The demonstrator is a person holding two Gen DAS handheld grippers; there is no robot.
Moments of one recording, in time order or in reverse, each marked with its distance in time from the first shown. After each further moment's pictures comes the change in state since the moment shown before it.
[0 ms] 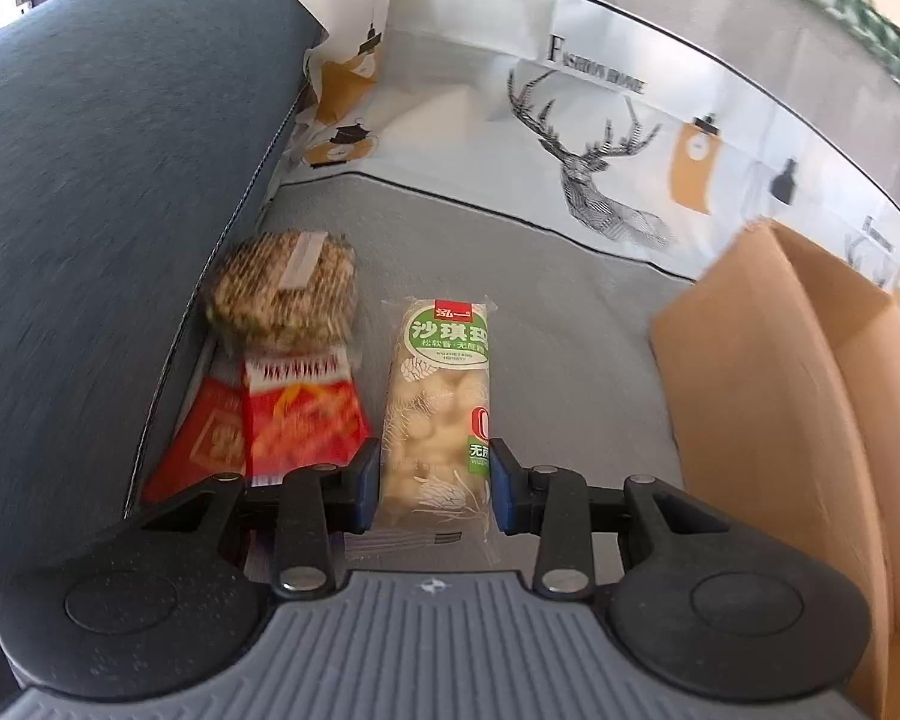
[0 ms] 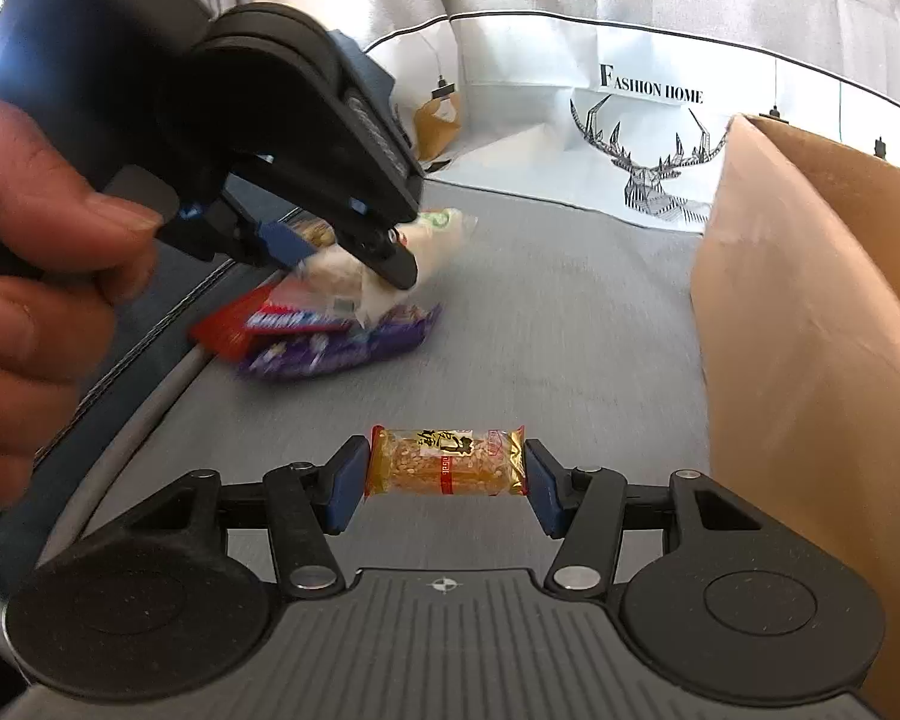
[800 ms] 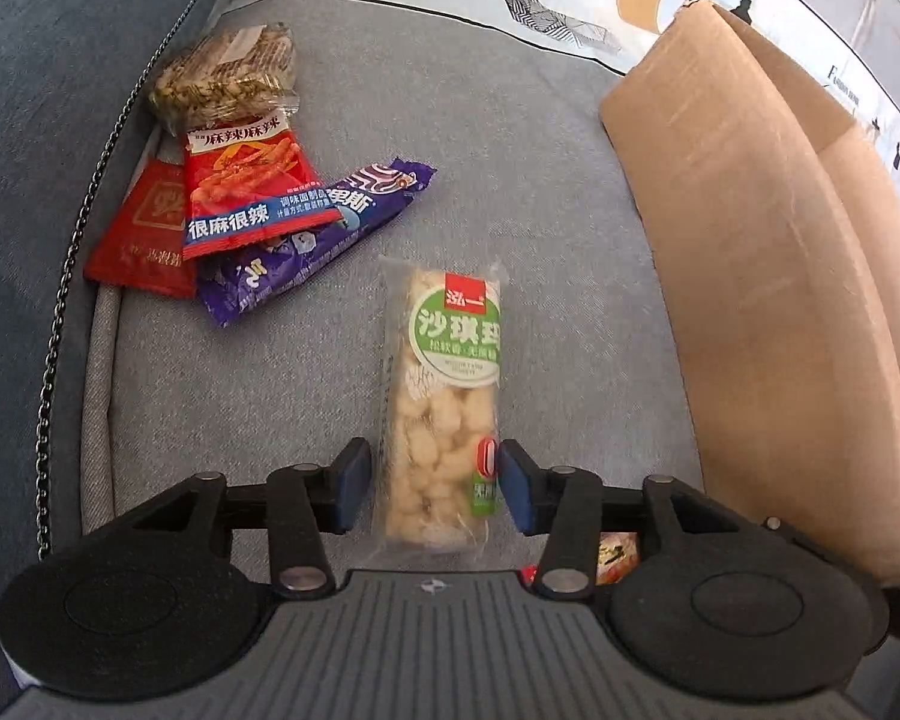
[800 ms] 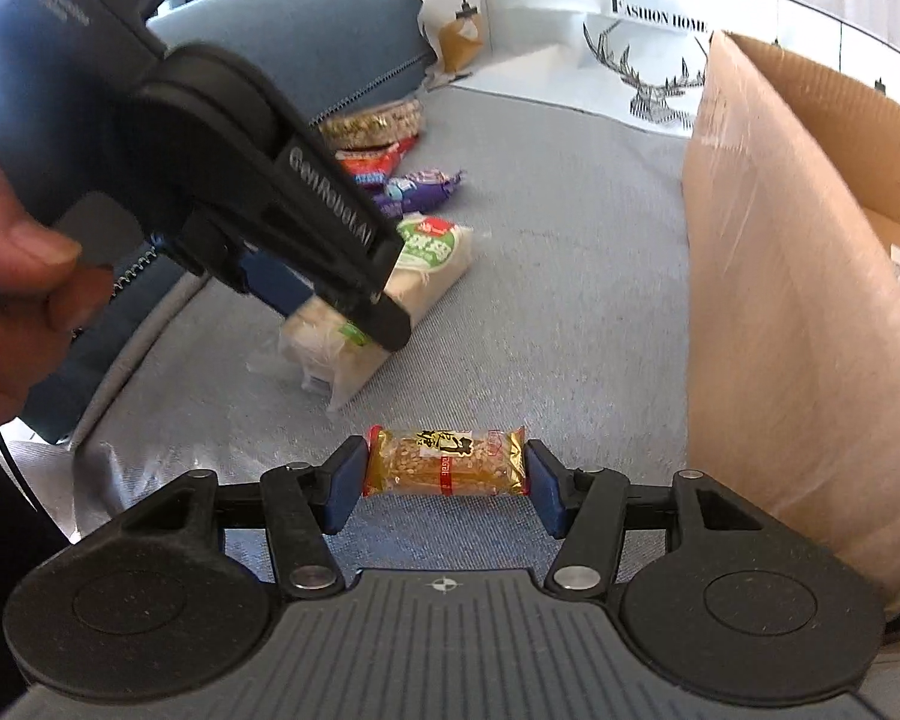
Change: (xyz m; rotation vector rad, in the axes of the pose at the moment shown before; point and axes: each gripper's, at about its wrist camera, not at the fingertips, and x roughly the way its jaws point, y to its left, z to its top) left arm 0.004 -0.019 -0.064 0.096 0.266 -0.055; right arm -0.031 0.001 -0.041 -0.013 0.158 0.031
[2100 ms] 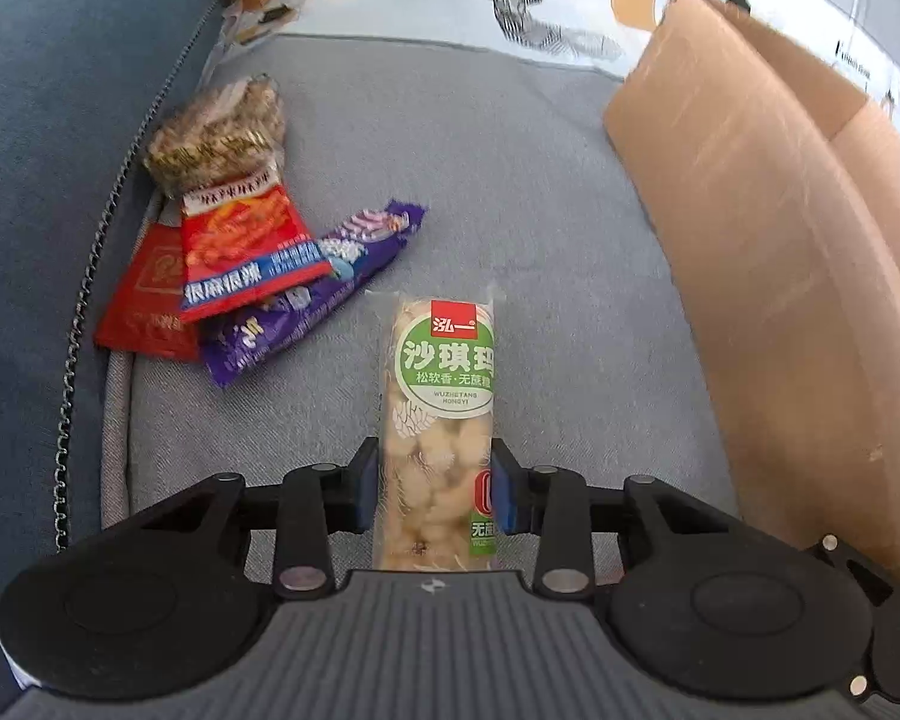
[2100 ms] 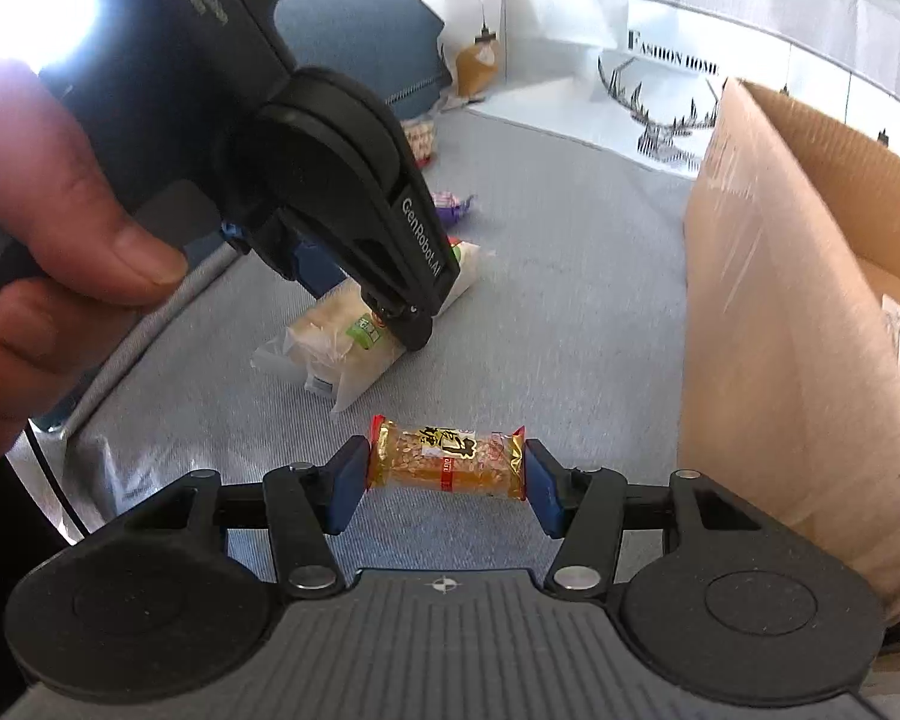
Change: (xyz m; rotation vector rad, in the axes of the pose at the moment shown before) left arm -0.003 -0.004 0.008 0.070 -0.071 0.088; right arm -0.011 0.011 -0.005 -0.081 -0.057 -0.026
